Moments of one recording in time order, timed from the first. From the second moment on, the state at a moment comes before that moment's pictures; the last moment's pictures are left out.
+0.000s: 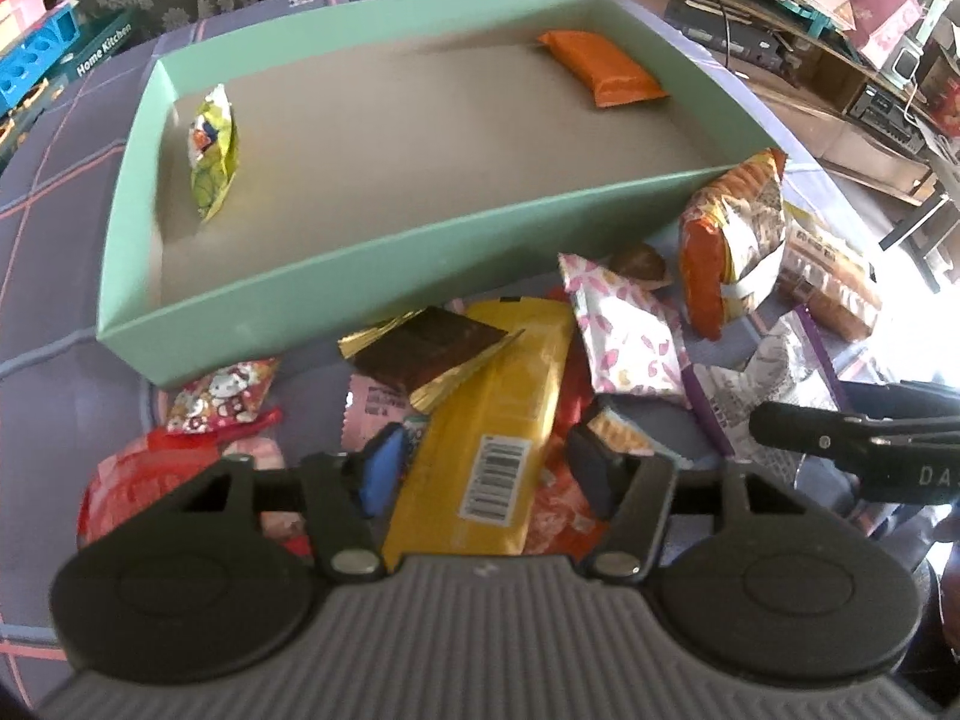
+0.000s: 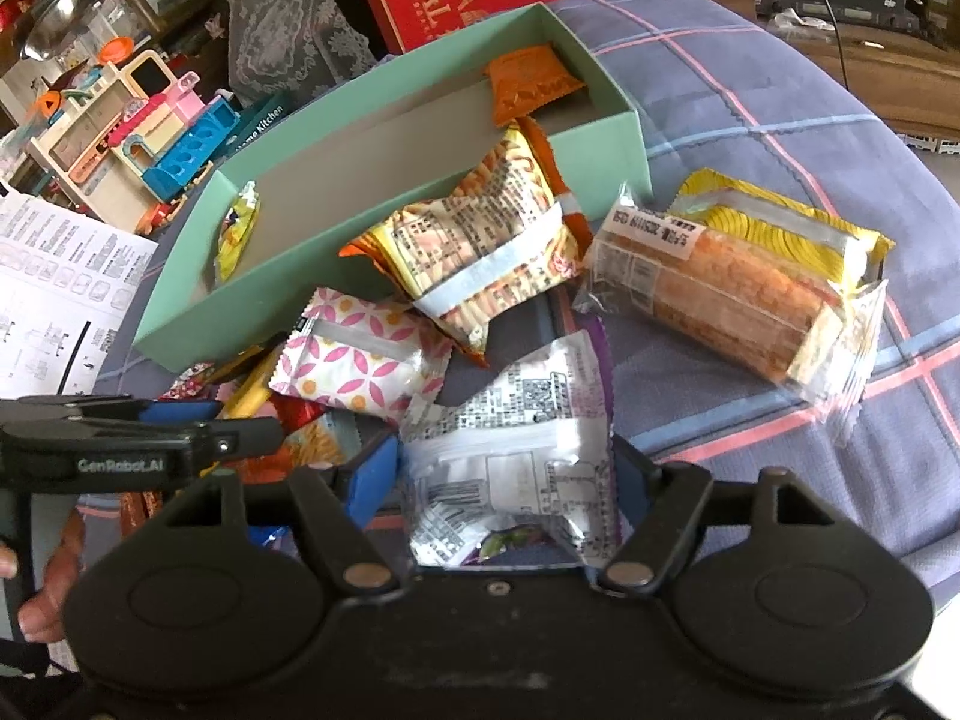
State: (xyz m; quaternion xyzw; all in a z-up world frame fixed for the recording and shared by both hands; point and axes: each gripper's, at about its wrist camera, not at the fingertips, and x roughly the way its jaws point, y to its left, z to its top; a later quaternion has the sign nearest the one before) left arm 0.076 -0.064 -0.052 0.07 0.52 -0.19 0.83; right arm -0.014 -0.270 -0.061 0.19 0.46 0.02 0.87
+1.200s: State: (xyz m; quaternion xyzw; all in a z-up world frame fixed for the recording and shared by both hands) left arm 0.034 -0.028 0.018 0.00 0.43 -0.21 0.88; right arm -0.009 -0.259 0.009 0.17 0.39 0.06 0.90
